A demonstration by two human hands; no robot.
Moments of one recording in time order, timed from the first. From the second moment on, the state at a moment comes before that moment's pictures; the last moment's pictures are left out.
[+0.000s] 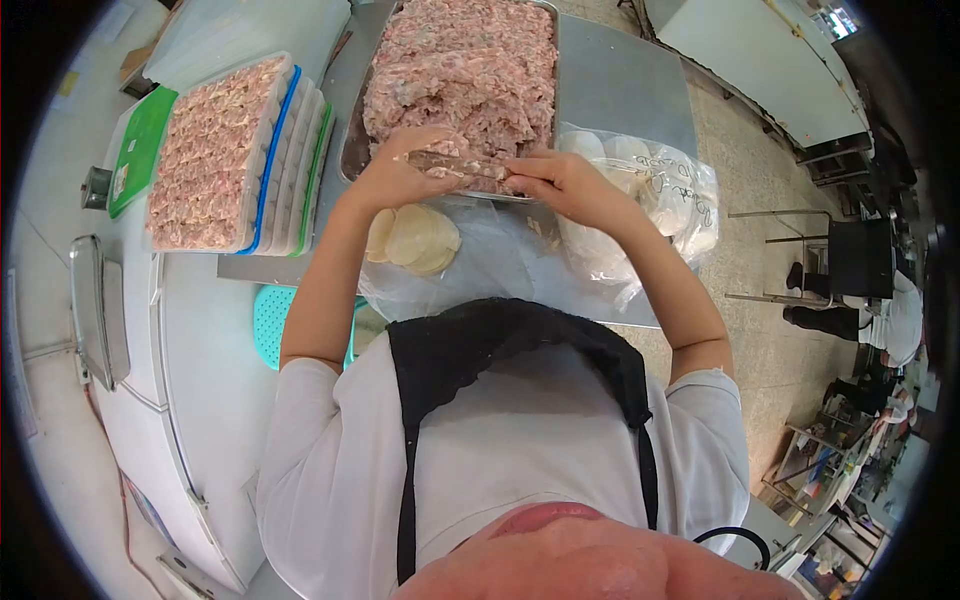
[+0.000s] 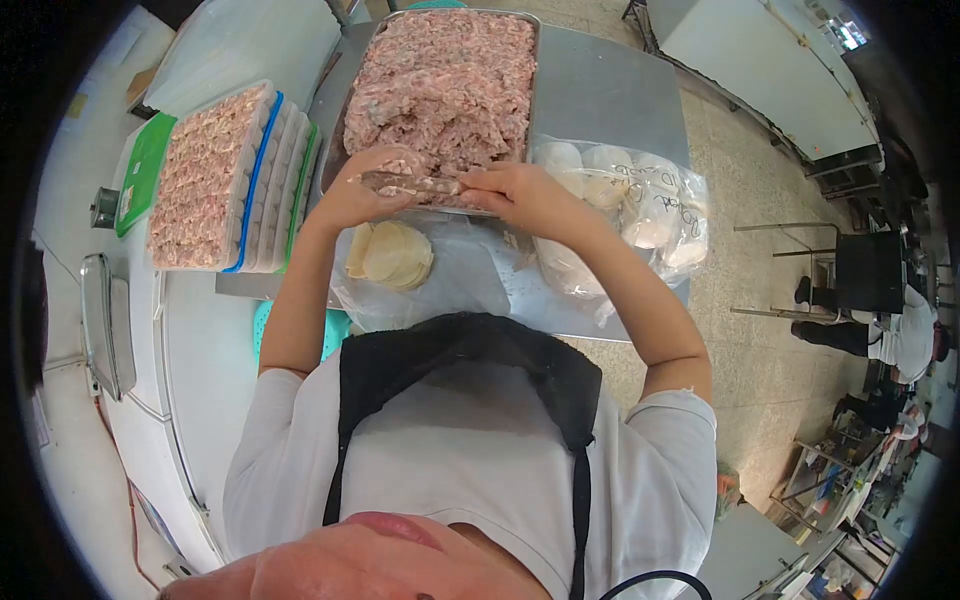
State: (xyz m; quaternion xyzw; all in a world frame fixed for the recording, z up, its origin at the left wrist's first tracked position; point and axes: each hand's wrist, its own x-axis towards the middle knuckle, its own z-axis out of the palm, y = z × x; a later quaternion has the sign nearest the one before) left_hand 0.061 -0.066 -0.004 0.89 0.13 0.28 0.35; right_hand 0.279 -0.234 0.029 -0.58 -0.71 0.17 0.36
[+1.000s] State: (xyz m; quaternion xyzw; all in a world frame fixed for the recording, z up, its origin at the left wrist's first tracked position) left_hand 0.047 -0.090 0.055 0.87 0.19 0.10 0.44; right_hand 0.271 -0.262 0.069 -0.56 -0.75 0.13 0.32
